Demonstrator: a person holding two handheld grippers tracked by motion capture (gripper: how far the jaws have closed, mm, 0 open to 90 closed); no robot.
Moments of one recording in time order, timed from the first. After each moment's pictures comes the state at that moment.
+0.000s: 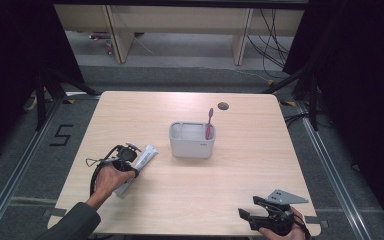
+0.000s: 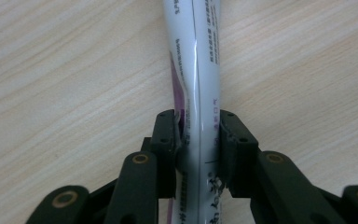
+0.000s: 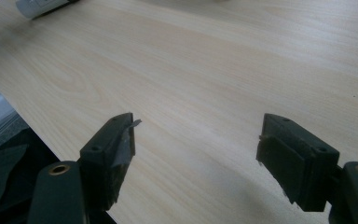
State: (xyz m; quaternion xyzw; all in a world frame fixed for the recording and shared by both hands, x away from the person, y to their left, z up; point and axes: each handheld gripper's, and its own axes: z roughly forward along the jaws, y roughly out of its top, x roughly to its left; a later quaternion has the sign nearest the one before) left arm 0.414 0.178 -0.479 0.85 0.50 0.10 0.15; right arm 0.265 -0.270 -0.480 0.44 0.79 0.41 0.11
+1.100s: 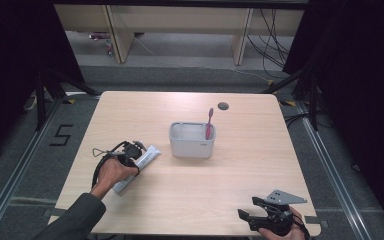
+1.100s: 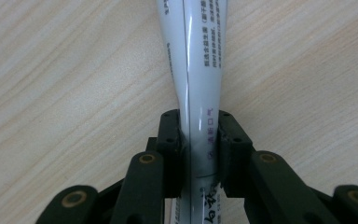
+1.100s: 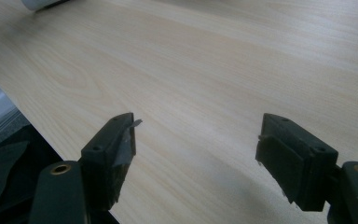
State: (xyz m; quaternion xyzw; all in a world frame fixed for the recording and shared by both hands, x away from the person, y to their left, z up) left arm 0.432 0.168 -0.479 0.89 0.44 0.08 0.09; right arm 0.265 -0.268 -0.482 0.43 0.79 0.42 0.10
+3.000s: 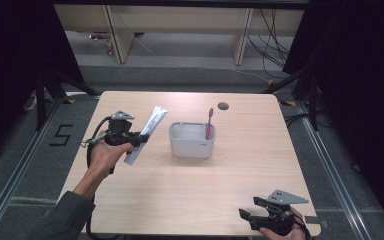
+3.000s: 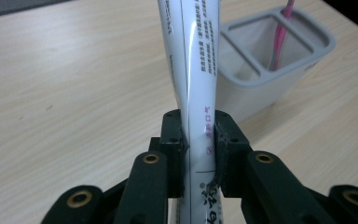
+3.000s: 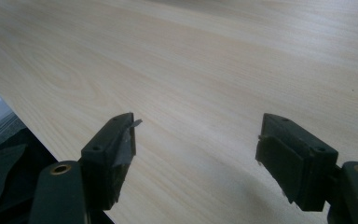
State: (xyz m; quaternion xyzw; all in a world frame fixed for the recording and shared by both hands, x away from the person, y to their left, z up) left arm 0.428 0.176 -0.378 0.79 0.45 0.14 0.40; right arm 0.266 -0.272 -0.484 0.44 0.79 0.42 0.10
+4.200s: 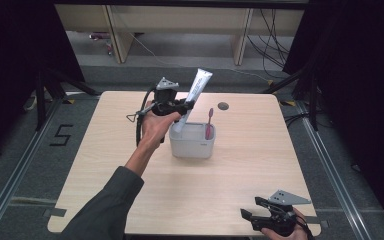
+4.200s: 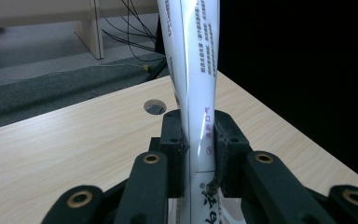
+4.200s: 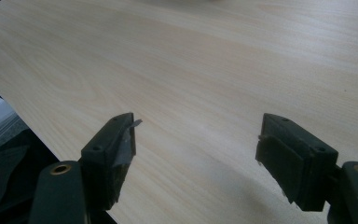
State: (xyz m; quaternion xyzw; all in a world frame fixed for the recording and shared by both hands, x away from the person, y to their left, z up) left arm 0.483 0.058 -0.332 0.74 0.41 0.16 0.52; right arm 0.264 -0.275 -0.483 0.44 0.78 0.42 0.10
